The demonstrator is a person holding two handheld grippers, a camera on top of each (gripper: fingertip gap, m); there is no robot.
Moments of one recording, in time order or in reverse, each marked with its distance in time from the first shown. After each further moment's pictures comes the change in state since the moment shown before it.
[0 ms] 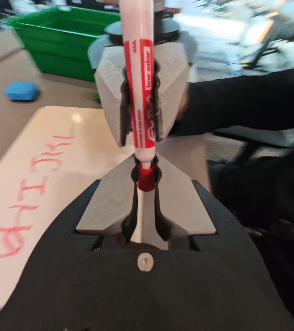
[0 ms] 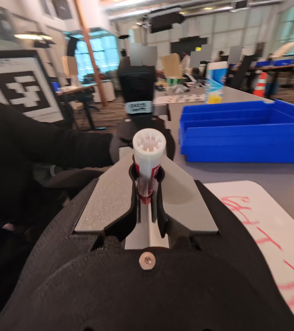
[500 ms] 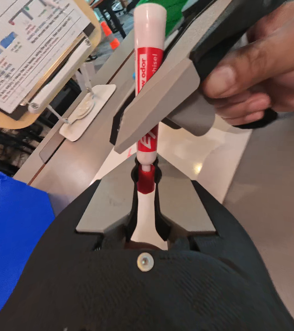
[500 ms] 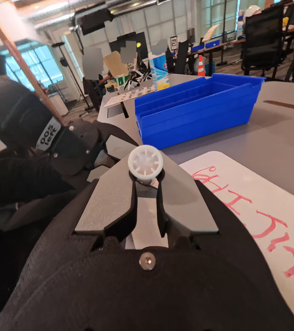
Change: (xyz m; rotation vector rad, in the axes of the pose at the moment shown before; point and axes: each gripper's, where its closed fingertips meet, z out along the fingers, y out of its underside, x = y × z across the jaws) left arm -0.081 0.015 -0.020 -0.192 -0.765 0.278; right arm 0.055 0.020 0.001 0.000 0.317 0.172
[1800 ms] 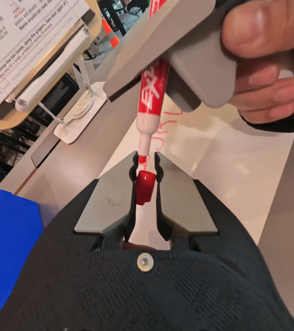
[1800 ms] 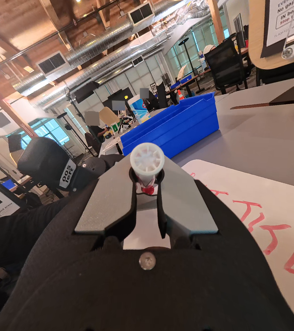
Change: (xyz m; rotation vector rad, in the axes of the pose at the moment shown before) left arm -0.012 0.010 0.042 0.001 0.013 -0.019; right arm 0.052 -0.020 -0.023 0.233 0.079 0.244
